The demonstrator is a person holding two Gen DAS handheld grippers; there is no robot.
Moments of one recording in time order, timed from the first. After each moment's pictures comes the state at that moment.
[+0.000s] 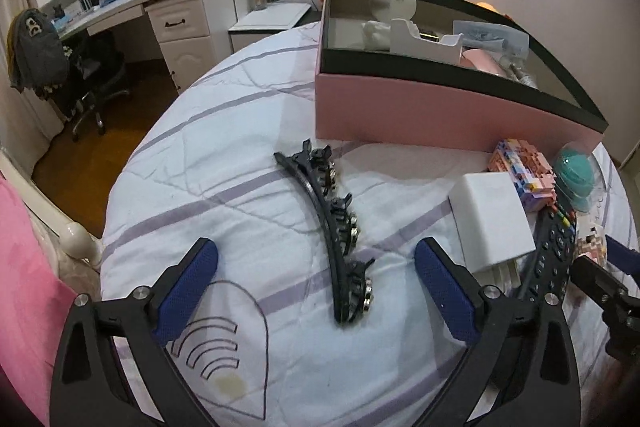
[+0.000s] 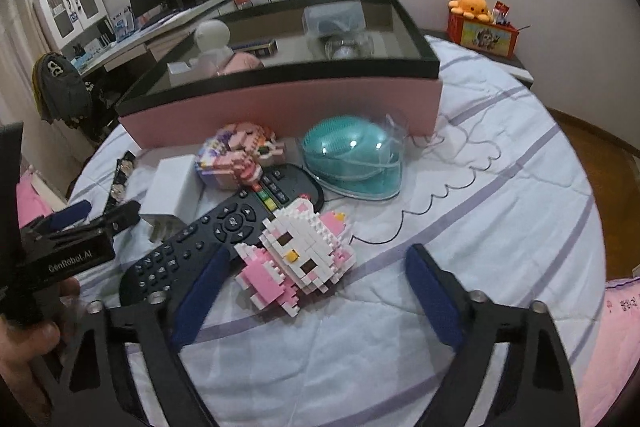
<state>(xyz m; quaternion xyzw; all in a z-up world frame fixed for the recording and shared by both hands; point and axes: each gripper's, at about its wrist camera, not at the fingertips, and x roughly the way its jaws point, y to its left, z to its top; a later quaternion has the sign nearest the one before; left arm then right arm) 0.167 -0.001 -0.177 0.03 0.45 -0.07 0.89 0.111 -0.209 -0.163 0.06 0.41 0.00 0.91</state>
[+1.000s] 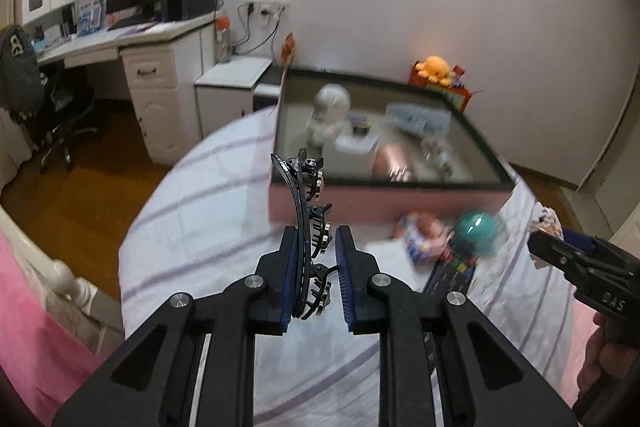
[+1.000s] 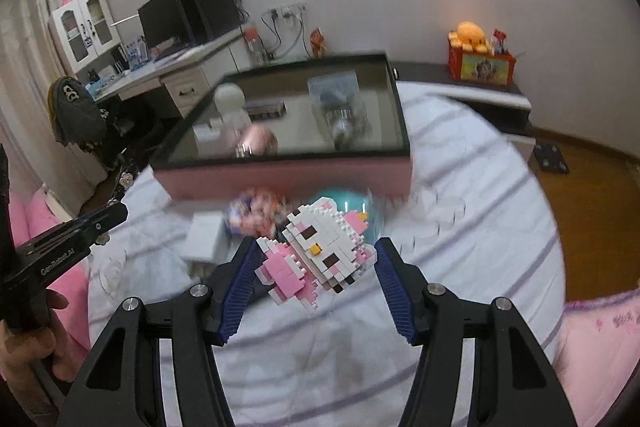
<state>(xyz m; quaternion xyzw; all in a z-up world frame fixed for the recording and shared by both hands) 0.138 0.004 -0.090 -0.02 0.36 -0.15 0.92 0.099 -0.219 -0.088 0.06 0.34 0.01 0.94</state>
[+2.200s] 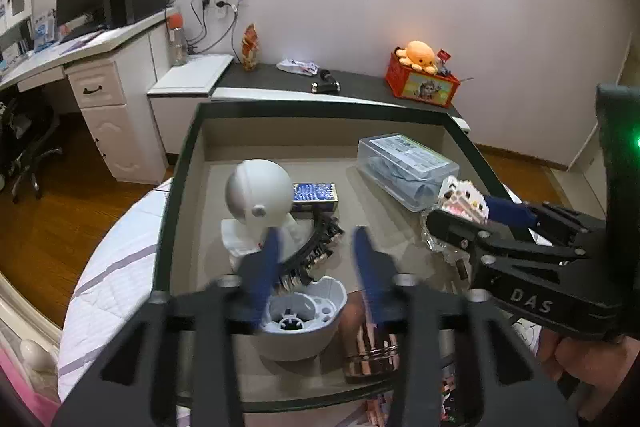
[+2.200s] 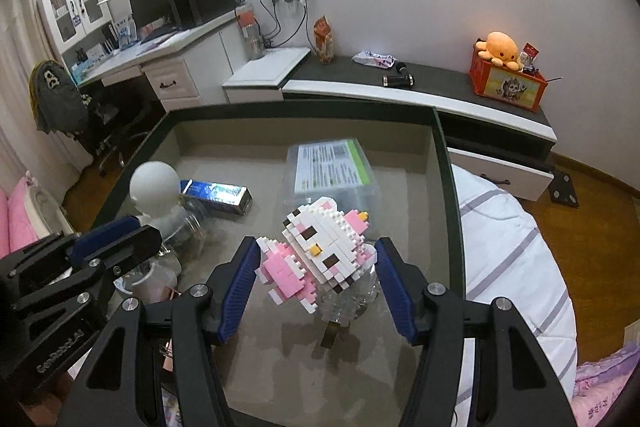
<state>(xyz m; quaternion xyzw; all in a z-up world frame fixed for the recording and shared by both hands) 0.283 -0.082 -0.105 0.00 0.39 -0.19 0.90 0.284 -0.236 -0.101 0.03 0.39 0.01 0.92</state>
